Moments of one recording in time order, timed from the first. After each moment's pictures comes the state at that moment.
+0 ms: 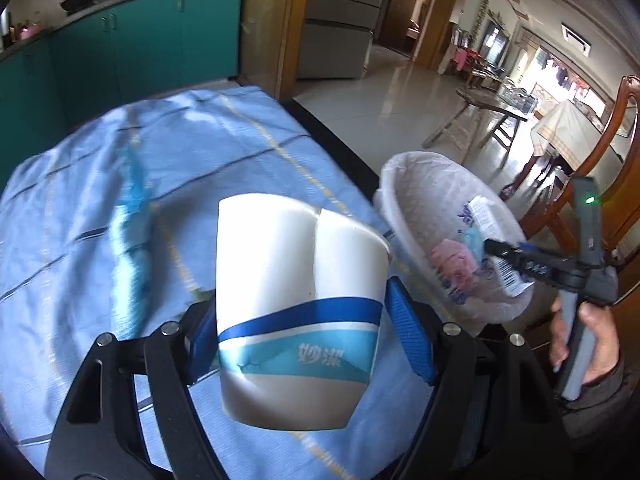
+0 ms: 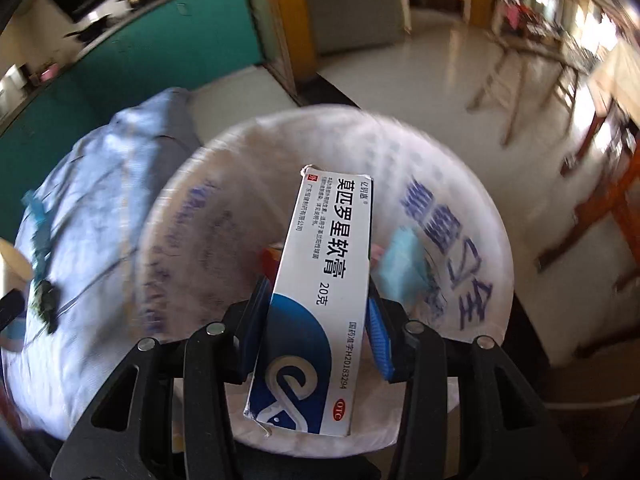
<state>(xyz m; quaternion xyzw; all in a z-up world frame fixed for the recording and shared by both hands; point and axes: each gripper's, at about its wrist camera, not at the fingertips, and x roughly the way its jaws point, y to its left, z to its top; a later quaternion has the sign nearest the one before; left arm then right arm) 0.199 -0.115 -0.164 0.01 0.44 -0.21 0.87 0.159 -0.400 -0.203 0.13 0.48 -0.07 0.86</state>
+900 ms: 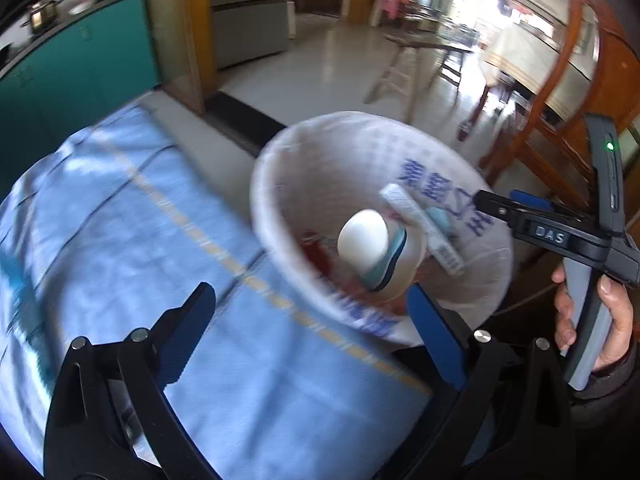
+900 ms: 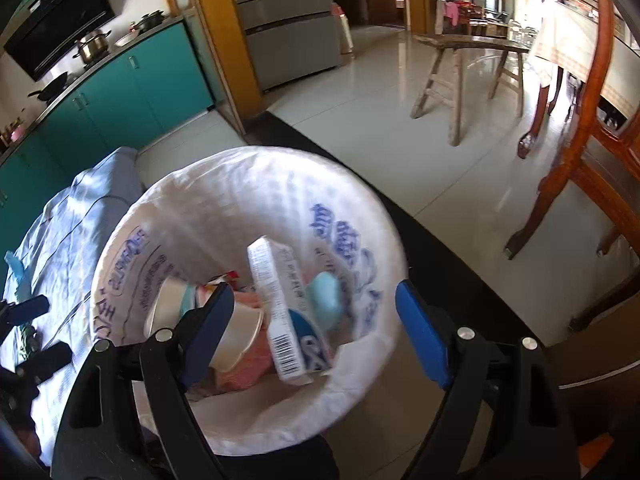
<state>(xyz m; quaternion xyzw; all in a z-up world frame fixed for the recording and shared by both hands) 0.209 -0.223 -0.187 0.11 0.45 -0.28 0.84 0.128 -0.450 -0.194 0.16 0.42 -0.14 0.88</state>
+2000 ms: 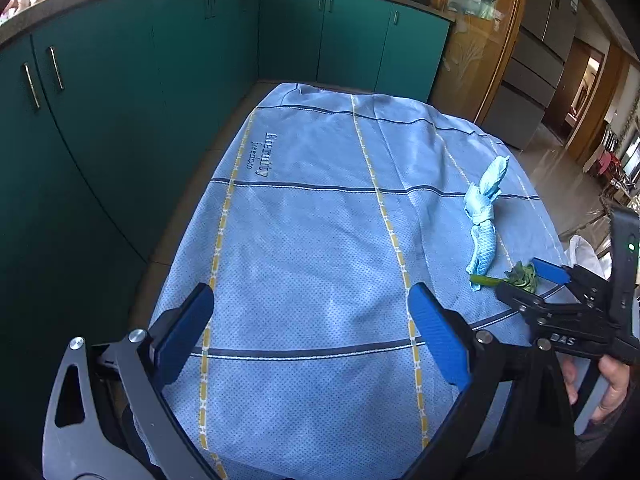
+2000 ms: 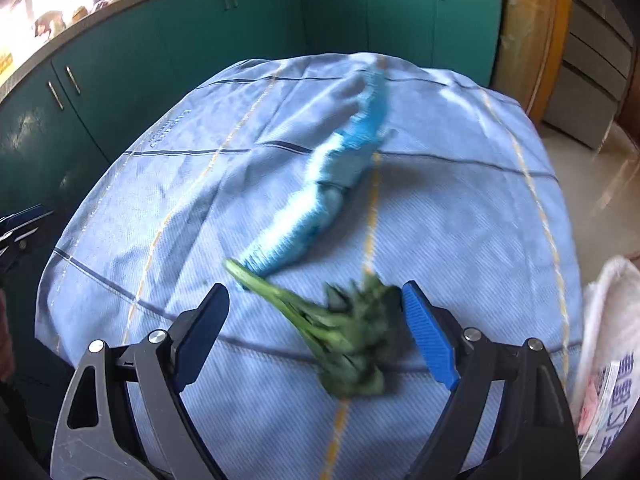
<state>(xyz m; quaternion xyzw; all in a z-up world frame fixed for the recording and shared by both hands) 0.120 0.146 -0.161 -0.09 0.43 0.10 0.89 0.206 -0.071 -0.184 -0.07 0.46 0.26 0.85</state>
